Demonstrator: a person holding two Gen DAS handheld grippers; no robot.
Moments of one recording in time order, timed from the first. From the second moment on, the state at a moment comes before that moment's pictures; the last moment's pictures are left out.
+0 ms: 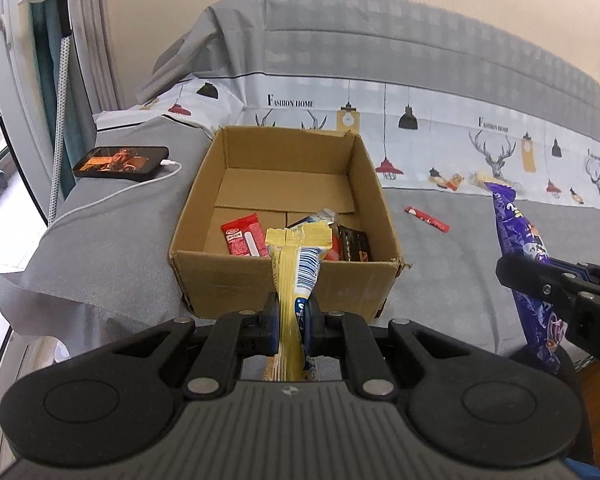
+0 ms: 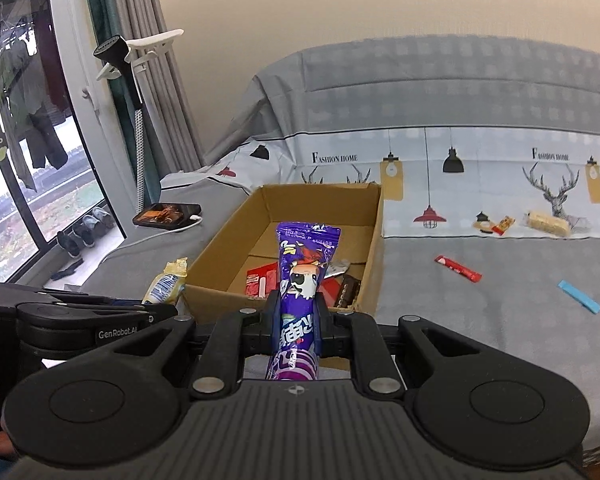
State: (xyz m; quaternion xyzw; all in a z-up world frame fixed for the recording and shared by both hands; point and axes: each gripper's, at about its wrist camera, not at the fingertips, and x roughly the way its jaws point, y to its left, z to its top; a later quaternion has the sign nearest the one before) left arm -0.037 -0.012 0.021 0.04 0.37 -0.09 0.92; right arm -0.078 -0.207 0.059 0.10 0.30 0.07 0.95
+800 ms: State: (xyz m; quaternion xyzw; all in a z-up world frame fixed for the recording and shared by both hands) left arm -0.040 -0.007 0.020 0.03 0.37 -0.10 0.92; right arm -0.077 -0.193 0.061 0.07 0.30 0.07 0.95
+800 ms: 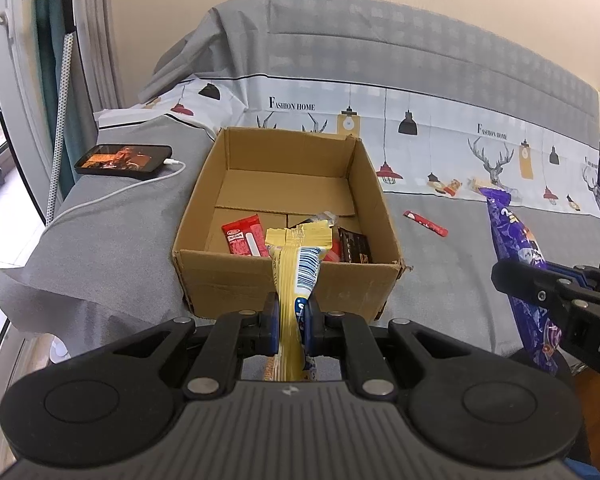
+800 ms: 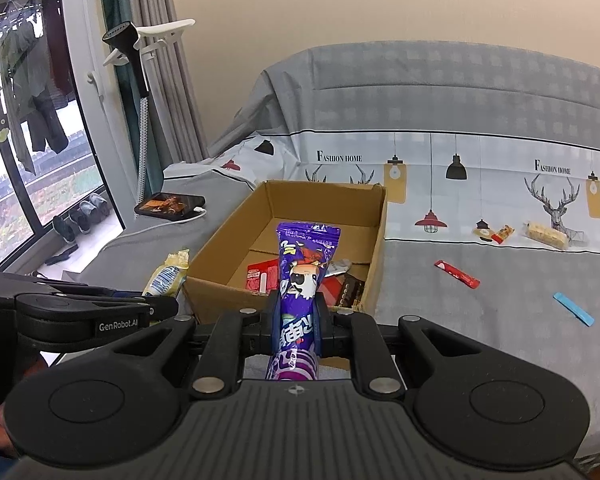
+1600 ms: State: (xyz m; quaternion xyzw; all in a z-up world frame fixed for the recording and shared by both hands) left arm 0.004 0.008 0.017 0.03 0.38 -0.10 0.92; right arm -0.046 -0.186 0.048 0.07 0.32 0.06 0.94
